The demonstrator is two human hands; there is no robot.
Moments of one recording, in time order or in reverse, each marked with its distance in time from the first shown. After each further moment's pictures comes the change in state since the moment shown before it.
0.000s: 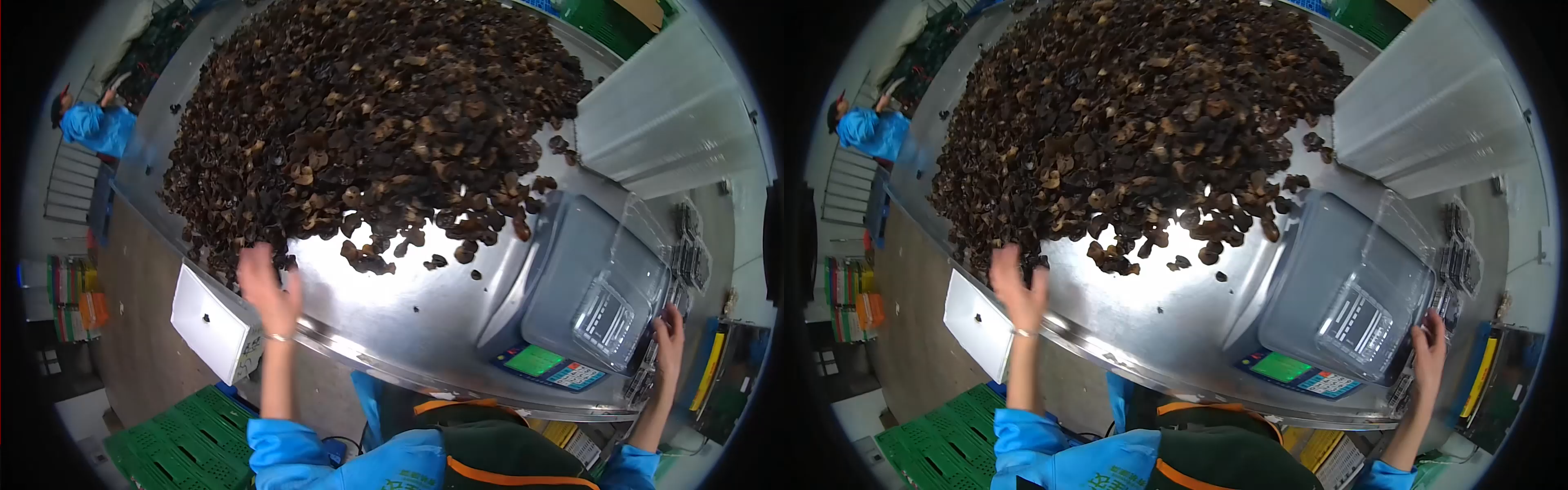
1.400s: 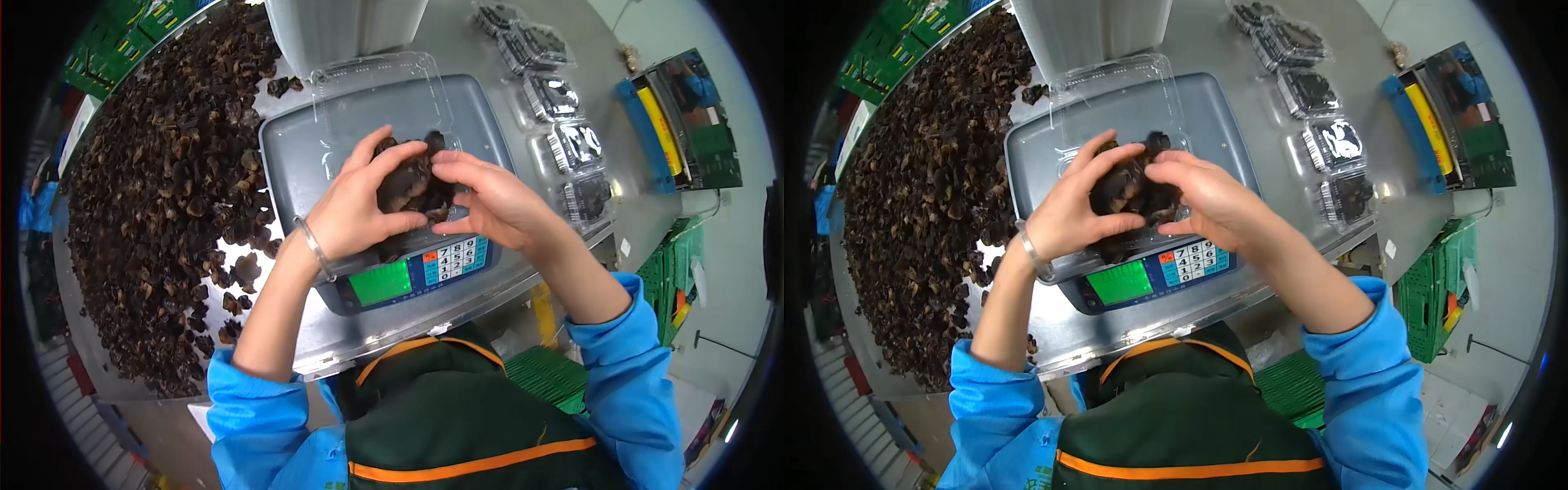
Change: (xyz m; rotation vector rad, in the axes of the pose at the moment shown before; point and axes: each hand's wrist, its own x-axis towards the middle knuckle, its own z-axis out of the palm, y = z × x) left_hand 0.047 0.435 -0.019 -1.122 -0.966 0.842; right_hand -0.054 -0.047 0.023 0.969 -0.454 0.448
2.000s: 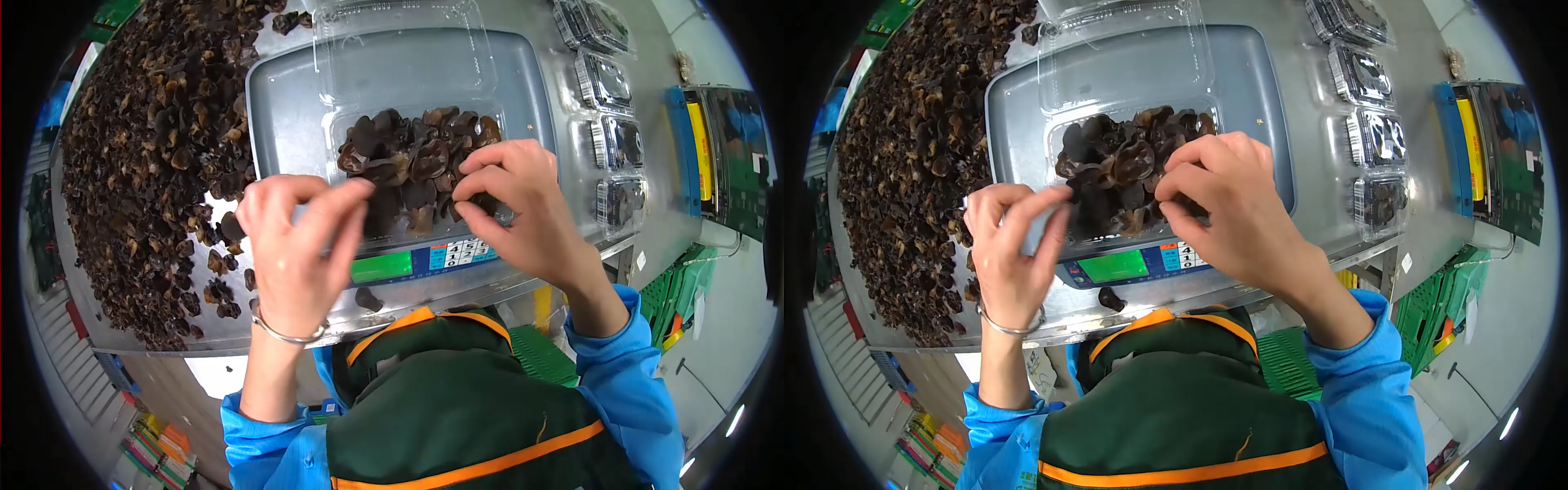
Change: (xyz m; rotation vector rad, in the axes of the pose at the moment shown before) left_hand -0.054 0.015 0.010 0.625 0.379 -0.123; right_hand 0.007 0.012 -0.025 -1.383 0.025 -0.944
